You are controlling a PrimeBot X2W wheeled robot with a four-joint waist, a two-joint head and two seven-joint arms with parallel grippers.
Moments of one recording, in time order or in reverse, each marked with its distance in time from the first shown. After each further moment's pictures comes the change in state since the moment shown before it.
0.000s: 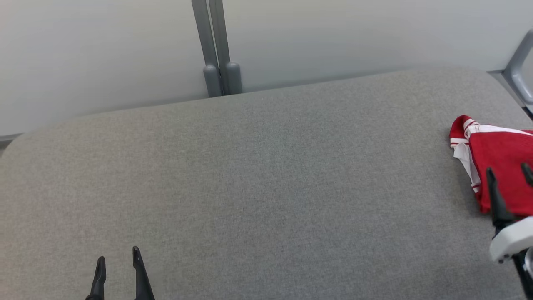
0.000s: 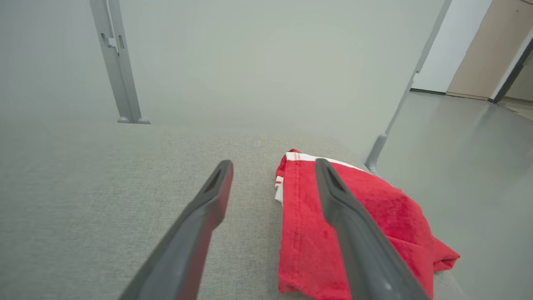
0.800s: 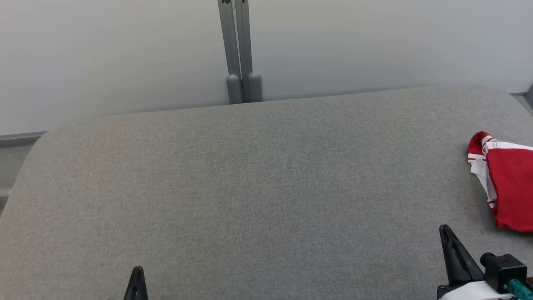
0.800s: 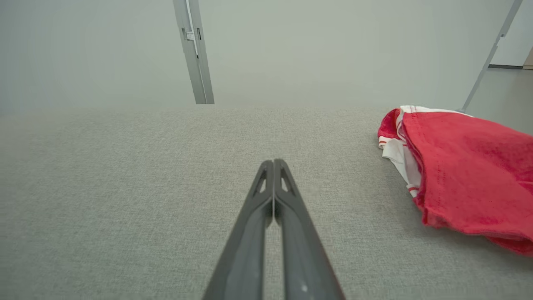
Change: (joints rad) left arm -0.016 -0.008 0.007 0.150 0.021 -0.130 0.007; right arm 0.301 0.304 -0.020 -0.261 -0.162 0.000 0.007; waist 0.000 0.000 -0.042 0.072
